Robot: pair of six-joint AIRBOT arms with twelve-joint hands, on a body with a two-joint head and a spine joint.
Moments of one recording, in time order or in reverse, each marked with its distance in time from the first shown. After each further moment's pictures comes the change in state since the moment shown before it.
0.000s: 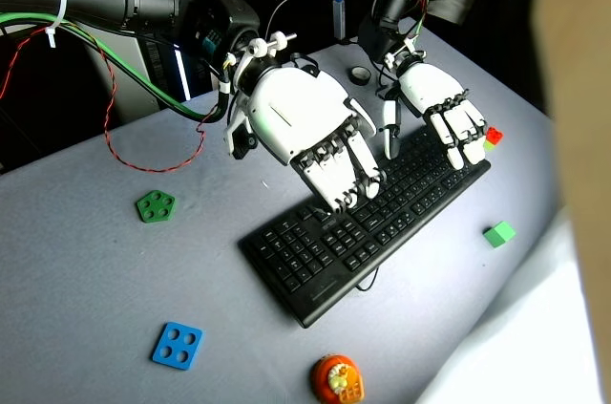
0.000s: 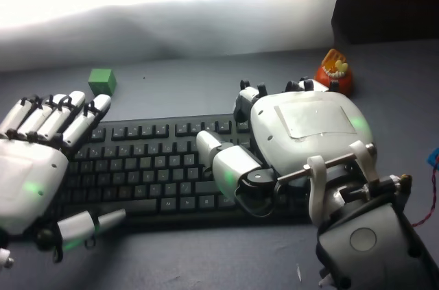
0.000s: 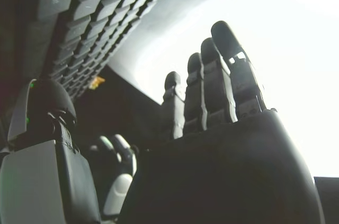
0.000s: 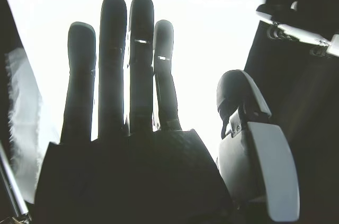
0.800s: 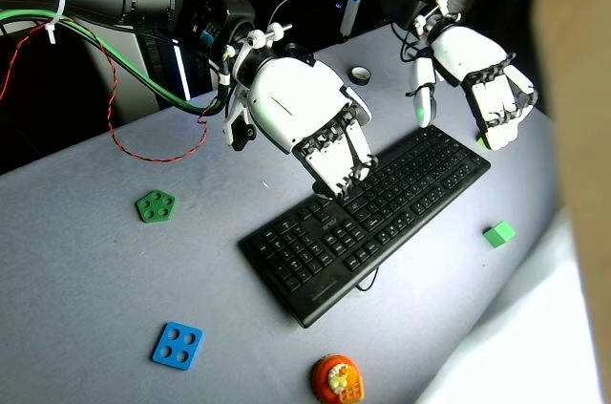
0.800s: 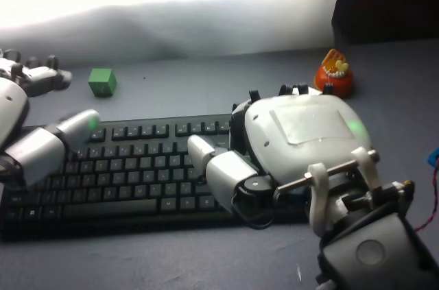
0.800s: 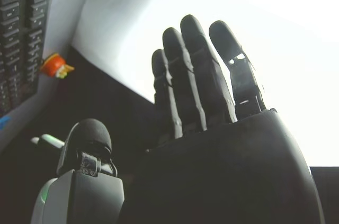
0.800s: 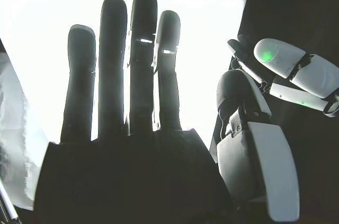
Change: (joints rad) left arm -0.123 0.248 -0.117 -0.006 0.119 -0.023; right arm 0.001 0.020 -0.041 -0.033 -0.006 0.024
